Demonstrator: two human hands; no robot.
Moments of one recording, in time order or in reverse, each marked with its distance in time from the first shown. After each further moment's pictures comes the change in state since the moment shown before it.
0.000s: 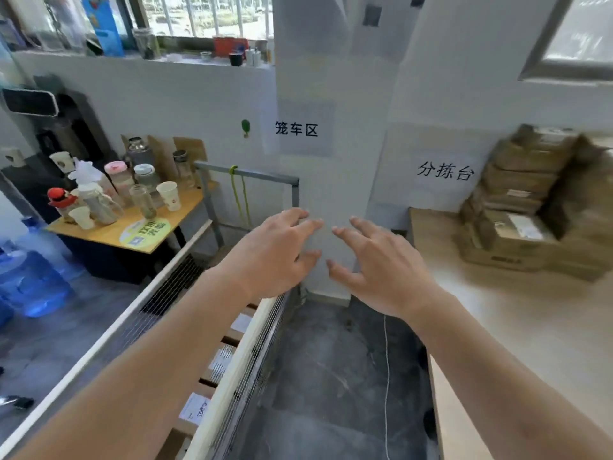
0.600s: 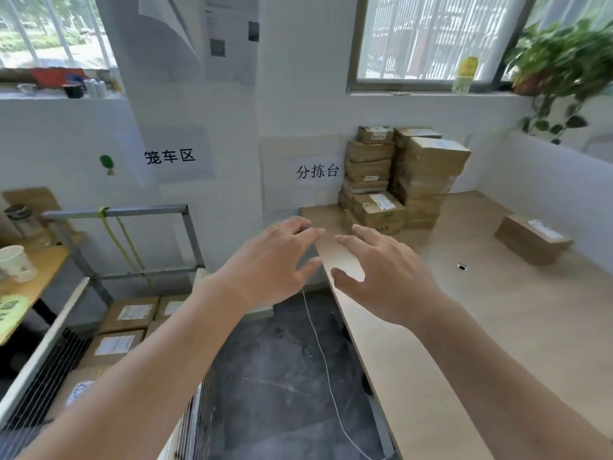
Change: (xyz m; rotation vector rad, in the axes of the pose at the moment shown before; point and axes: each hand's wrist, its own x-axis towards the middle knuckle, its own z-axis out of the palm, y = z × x) left_hand 0.013 0.110 0.004 -0.065 -0.067 0.489; right_hand -0.139 0.025 -0.052 -0.093 0.130 0.435
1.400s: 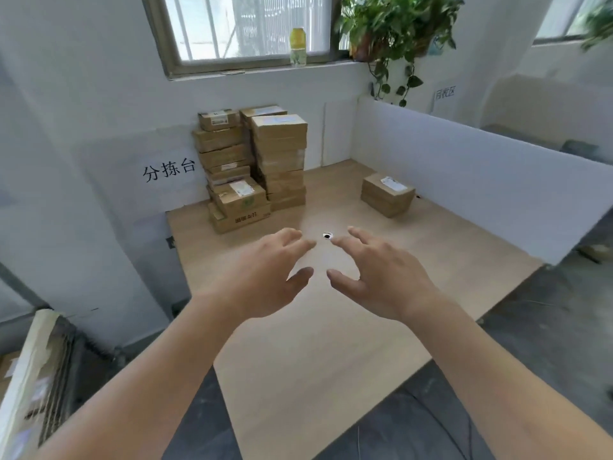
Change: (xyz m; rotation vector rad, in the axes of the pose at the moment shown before) left_hand 0.152 0.341 0.162 -0.027 -0.100 0.289; right_hand -0.180 0.358 -0.059 0.019 -0.002 0.340
